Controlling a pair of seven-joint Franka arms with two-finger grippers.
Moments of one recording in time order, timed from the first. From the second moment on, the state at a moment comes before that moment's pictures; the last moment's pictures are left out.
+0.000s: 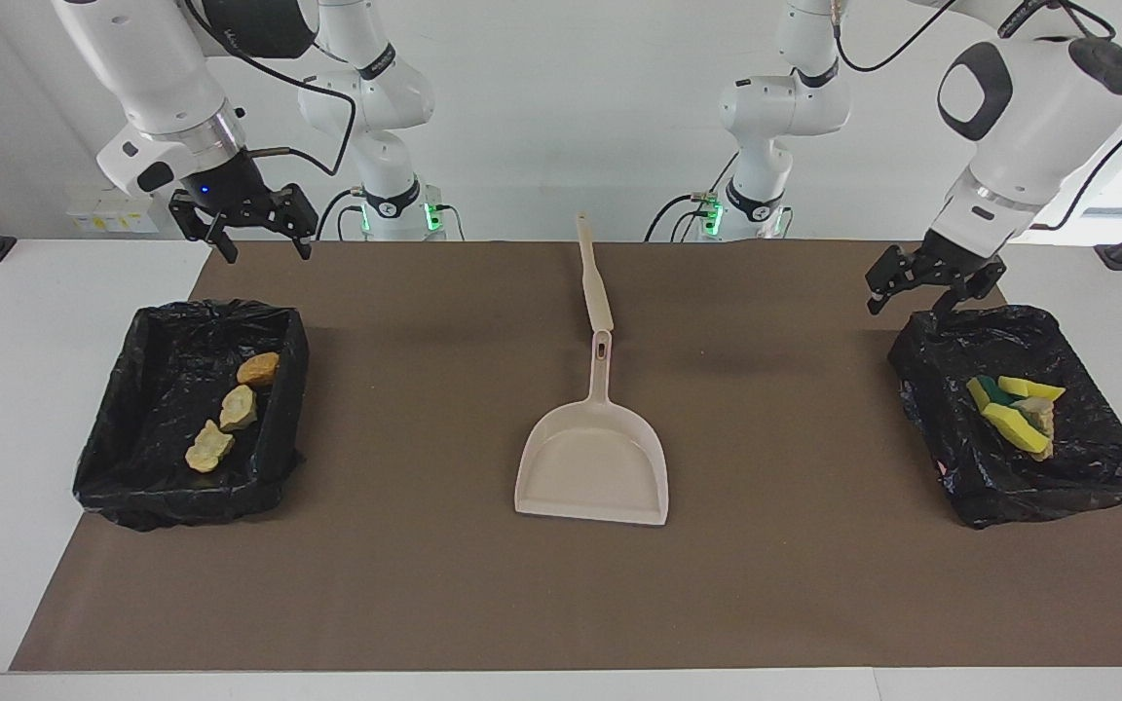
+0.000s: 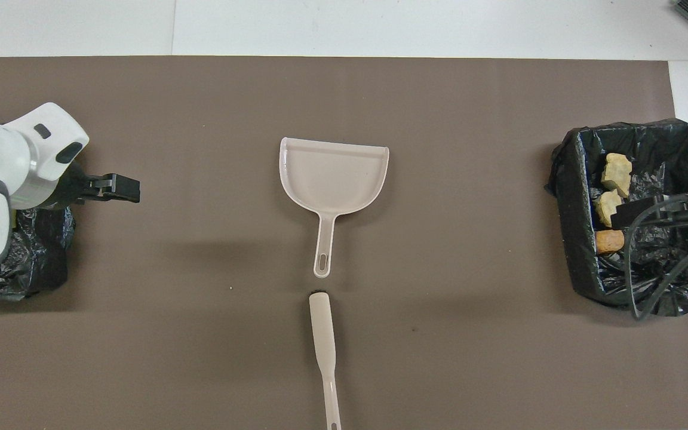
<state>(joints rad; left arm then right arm) -0.07 -0.08 0.06 -1.76 -0.08 1.74 0.09 0.08 -0.07 -0.10 -1.68 0.02 1.57 -0.04</state>
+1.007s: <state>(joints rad) -0.07 -0.10 0.03 -1.66 -0.04 1.51 0.04 0.08 -0.07 -0.10 -1.68 0.02 1.57 -0.04</state>
